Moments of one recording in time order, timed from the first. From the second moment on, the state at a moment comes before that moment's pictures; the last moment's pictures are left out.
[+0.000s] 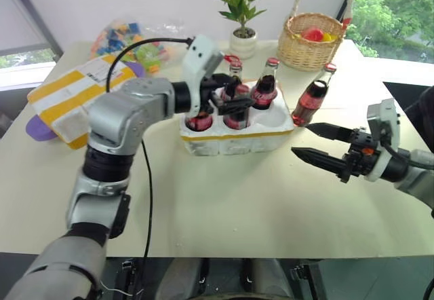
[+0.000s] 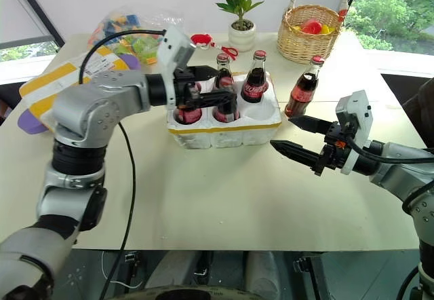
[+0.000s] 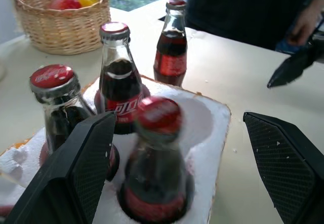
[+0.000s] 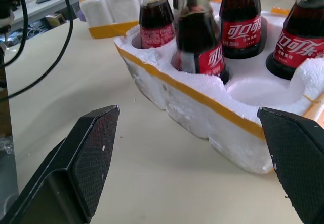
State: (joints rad) left arm -0.94 0.46 -0.08 -0.10 -0.54 0.99 -0.76; right arm -0.11 -0.91 -0.41 -0.46 0.95 0.82 0.81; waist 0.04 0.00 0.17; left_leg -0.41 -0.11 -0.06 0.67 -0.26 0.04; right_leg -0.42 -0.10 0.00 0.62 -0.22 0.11
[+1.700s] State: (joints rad) left arm -0.44 1.04 0.29 -0.31 -0.86 0.86 -1.17; right arm -0.79 -0.60 -0.20 0.69 0.37 0.43 0.69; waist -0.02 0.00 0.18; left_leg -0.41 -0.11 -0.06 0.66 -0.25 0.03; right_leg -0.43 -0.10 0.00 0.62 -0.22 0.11
